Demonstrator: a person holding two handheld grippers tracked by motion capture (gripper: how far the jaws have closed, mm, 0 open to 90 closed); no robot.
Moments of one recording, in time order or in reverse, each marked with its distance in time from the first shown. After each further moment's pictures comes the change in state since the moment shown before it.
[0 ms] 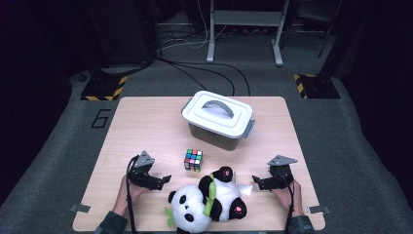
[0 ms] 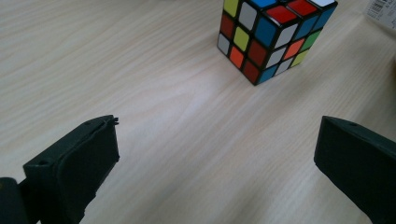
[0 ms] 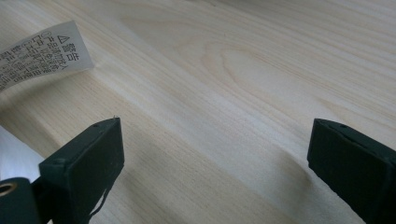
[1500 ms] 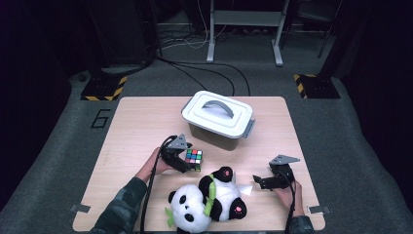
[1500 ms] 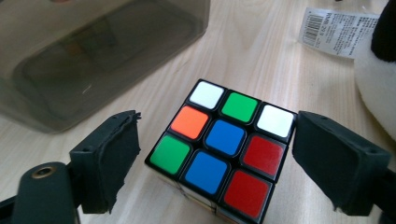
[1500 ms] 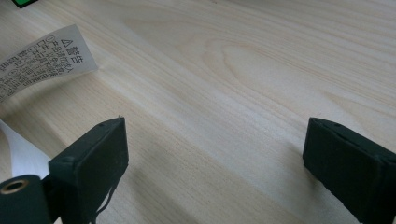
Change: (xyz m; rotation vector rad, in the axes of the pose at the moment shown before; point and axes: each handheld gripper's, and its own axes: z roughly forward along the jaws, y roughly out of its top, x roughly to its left) left arm -0.008 0.081 0.078 0.013 -0.286 0.369; right arm -0.007 -0.002 0.000 -0.001 0.047 0.042
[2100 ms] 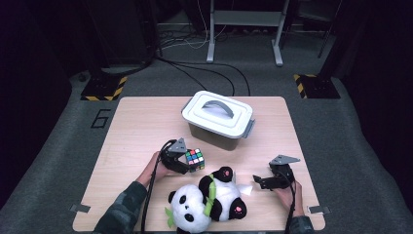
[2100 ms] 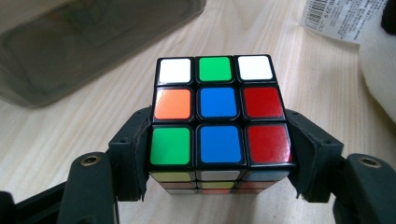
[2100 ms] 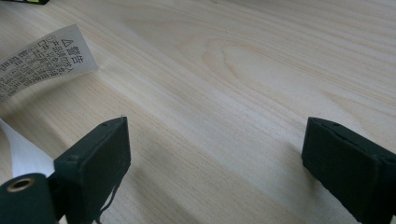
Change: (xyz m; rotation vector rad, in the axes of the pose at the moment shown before) left arm -0.007 -0.014 0.005 0.008 0.008 -0.072; right arm 0.000 0.000 0.000 -0.001 -0.001 -0.003
